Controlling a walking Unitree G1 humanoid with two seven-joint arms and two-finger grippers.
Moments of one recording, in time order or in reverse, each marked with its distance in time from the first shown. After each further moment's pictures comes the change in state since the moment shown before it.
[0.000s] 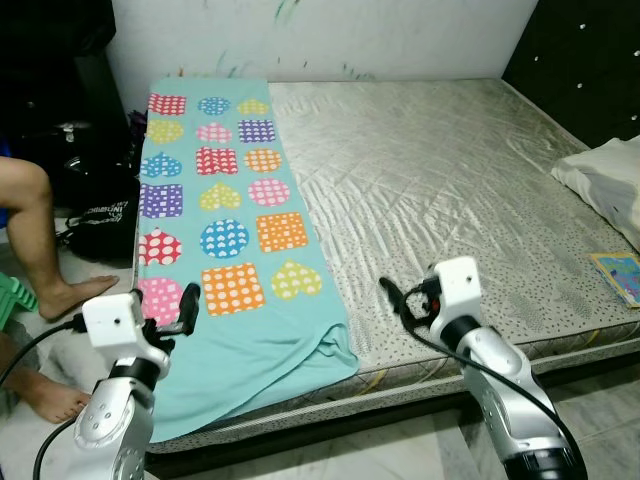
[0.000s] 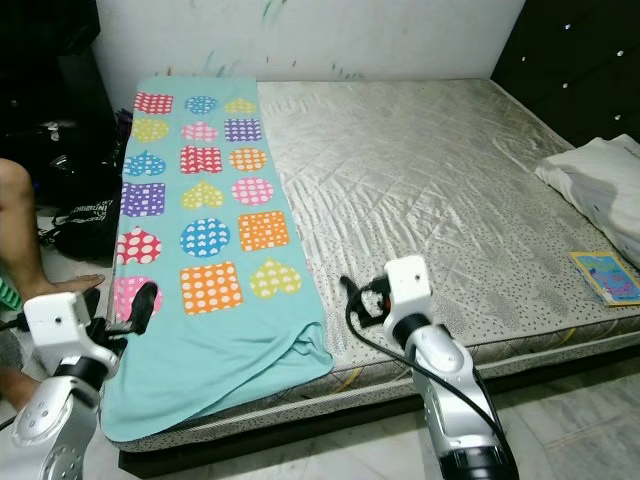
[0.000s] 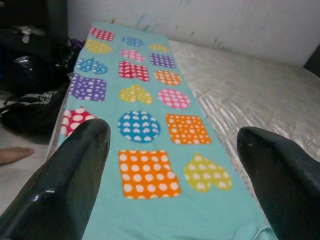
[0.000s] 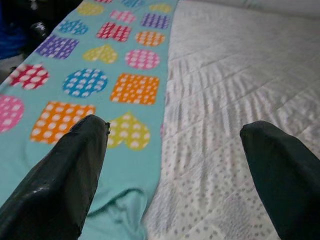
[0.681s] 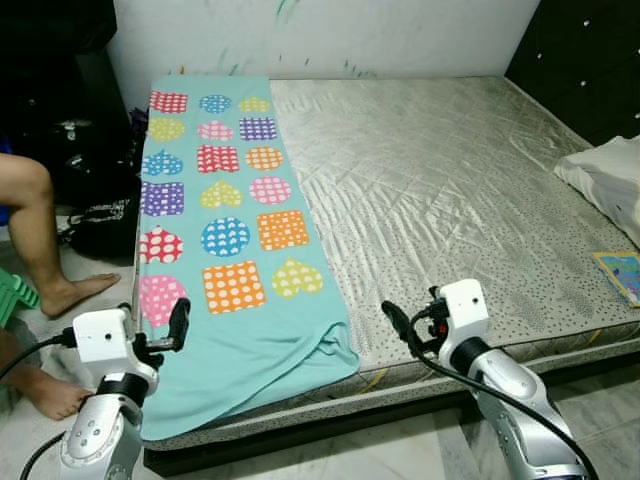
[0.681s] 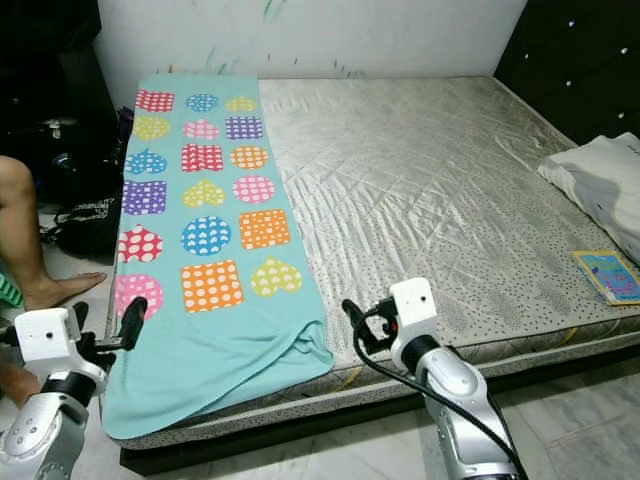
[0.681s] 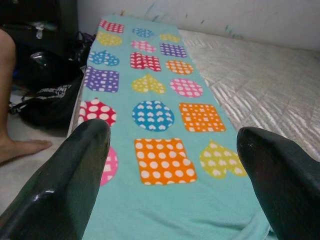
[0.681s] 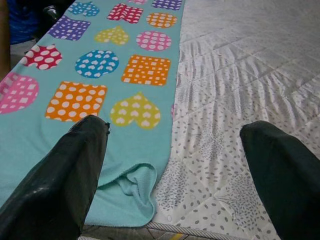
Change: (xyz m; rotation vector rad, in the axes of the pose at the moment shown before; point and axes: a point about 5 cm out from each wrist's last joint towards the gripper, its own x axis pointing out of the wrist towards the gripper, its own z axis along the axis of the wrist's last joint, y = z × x) left arm -0.011 0.010 -0.006 0.043 0.027 0.024; right arm -0.017 -0.001 -0.012 0.011 0.045 0.040
